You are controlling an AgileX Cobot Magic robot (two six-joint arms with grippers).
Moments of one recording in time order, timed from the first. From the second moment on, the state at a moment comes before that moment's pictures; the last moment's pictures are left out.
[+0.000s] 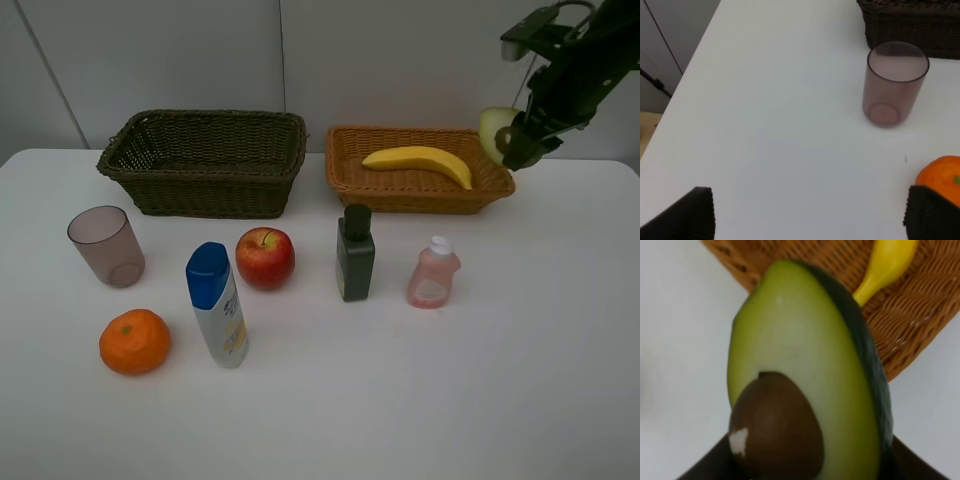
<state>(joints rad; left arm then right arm) 0.03 -0.01 -0.42 0.07 1.07 -0.10 0.09 1.80 -1.46 -0.01 0.97 -0.76</state>
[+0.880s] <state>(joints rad) 0.03 -0.01 -0.42 0.07 1.07 -0.10 0.11 2.27 -1.92 0.12 0.92 -0.77</state>
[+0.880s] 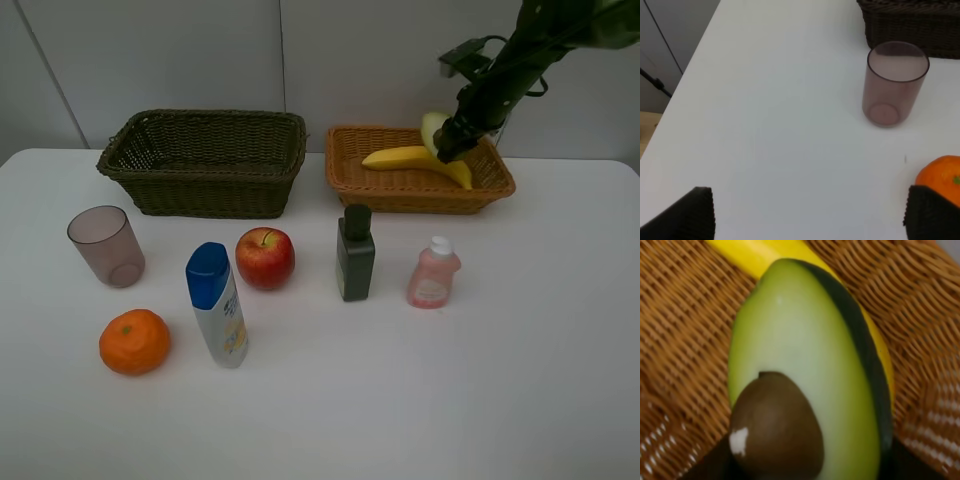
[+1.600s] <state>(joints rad) 0.03 -0.01 -0.42 0.07 1.07 -0.10 0.11 2.35 -1.96 0.15 0.91 -0.77</state>
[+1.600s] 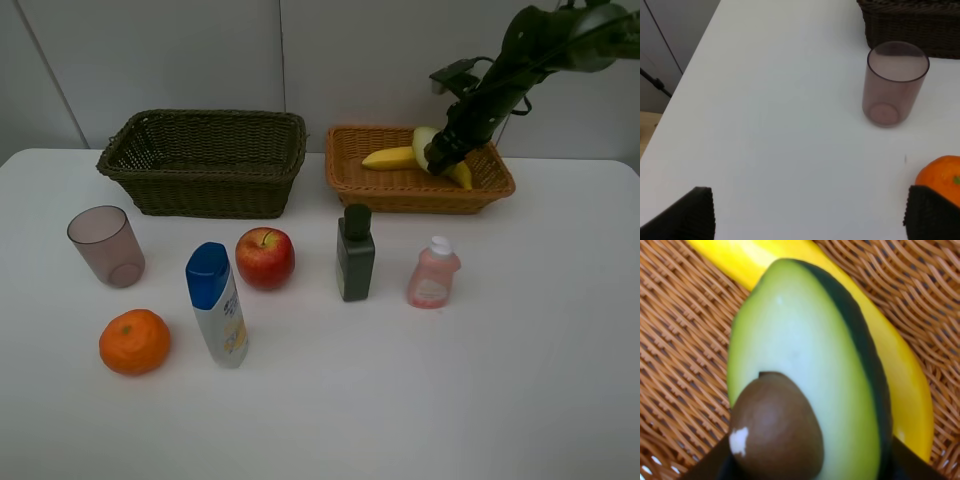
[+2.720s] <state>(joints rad) 0.03 -0.01 -0.42 0.07 1.07 -0.10 0.10 2.35 -1.96 0.13 0.93 -0.77</state>
